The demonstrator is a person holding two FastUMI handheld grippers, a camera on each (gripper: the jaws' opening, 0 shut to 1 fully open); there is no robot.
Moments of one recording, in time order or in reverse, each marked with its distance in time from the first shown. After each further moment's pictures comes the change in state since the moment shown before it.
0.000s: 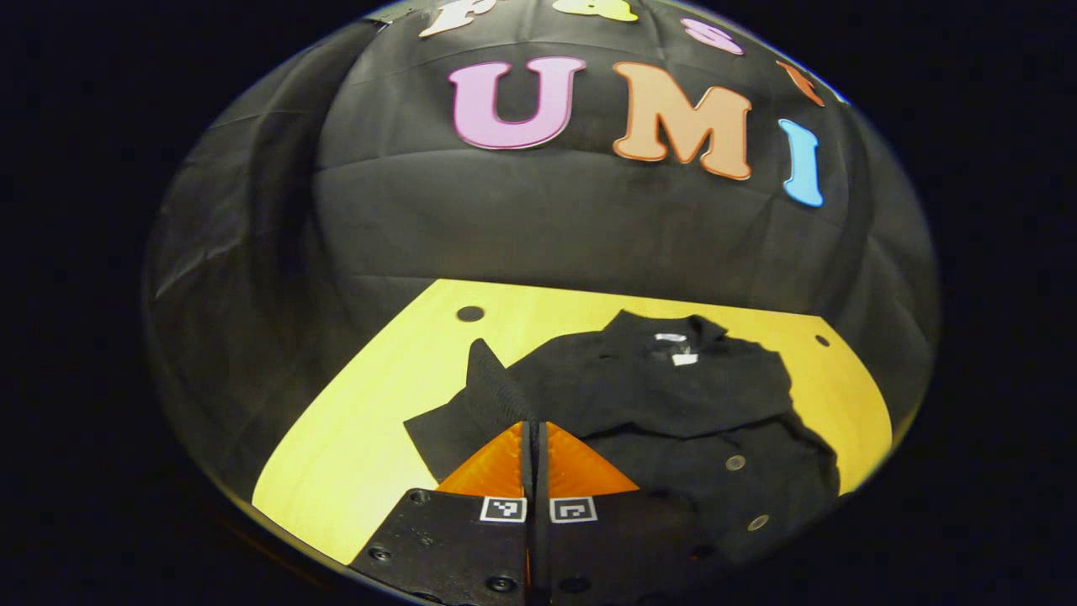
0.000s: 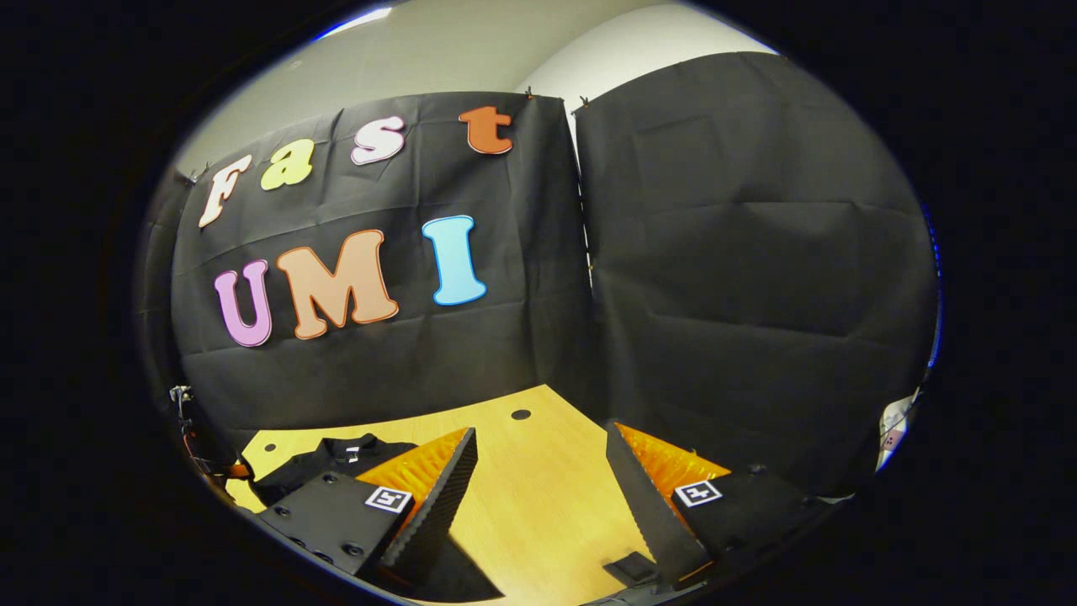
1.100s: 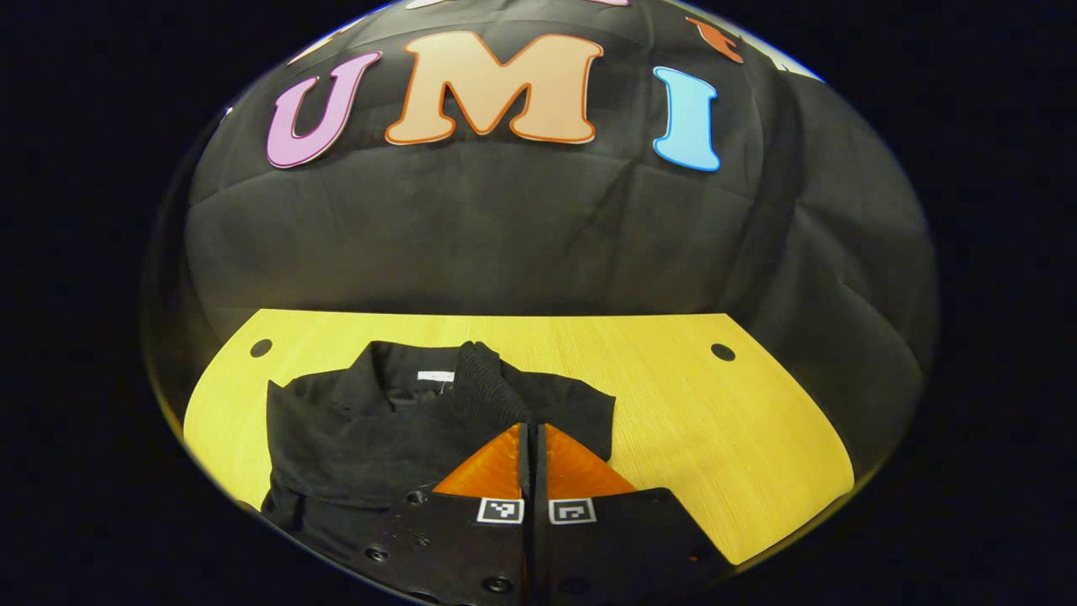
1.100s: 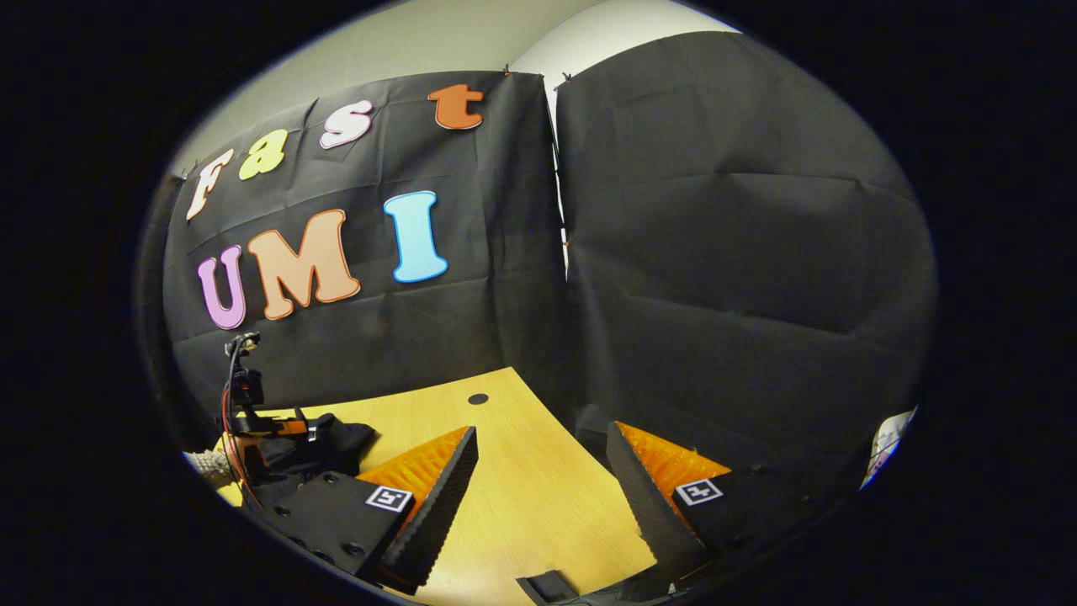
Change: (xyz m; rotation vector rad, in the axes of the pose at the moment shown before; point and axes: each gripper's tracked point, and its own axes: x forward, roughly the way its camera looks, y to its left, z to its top) left arm 0.096 -0.286 0.007 0.093 0.053 -0.227; right arm 0.054 -0.102 -0.006 -0.013 0.079 0.004
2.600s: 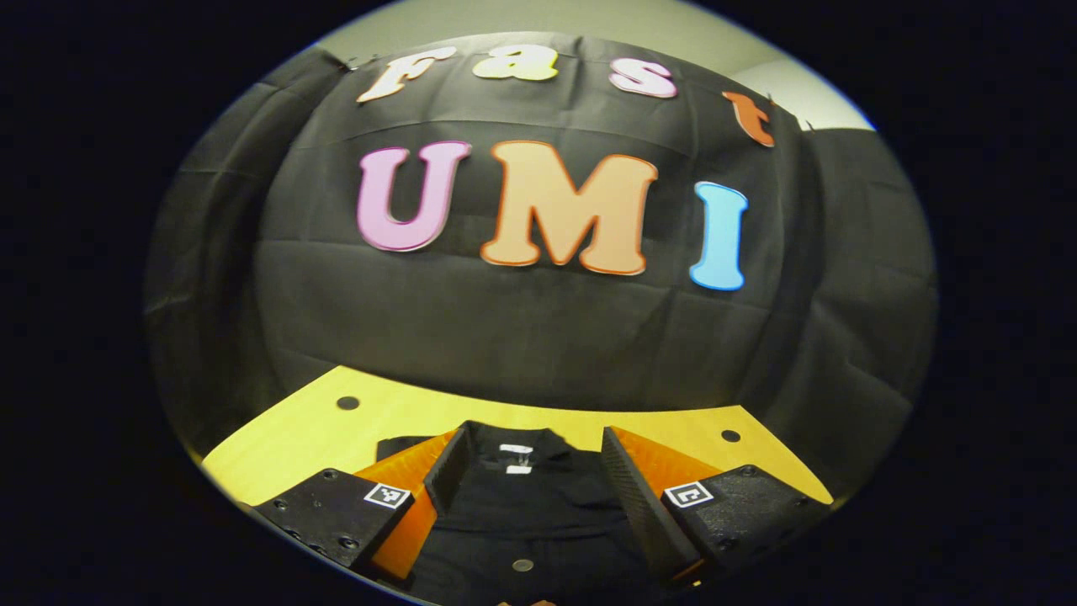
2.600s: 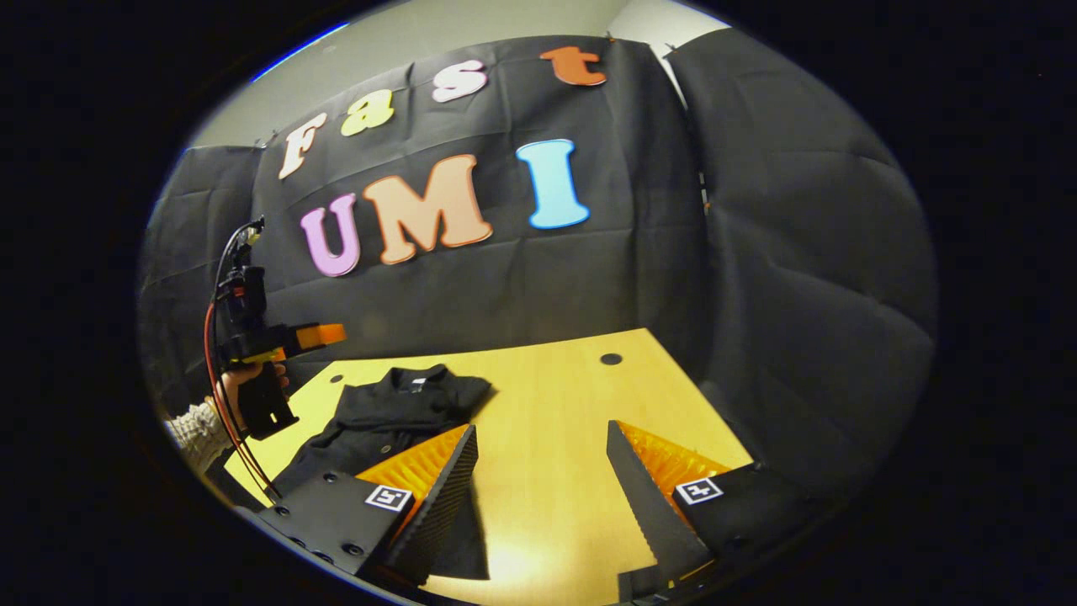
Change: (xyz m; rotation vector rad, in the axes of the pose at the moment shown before) left arm -0.169 0.106 0.082 -0.132 -0.339 0.179; right arm 0.021 0.157 -0.089 -0.165 0.152 0.406
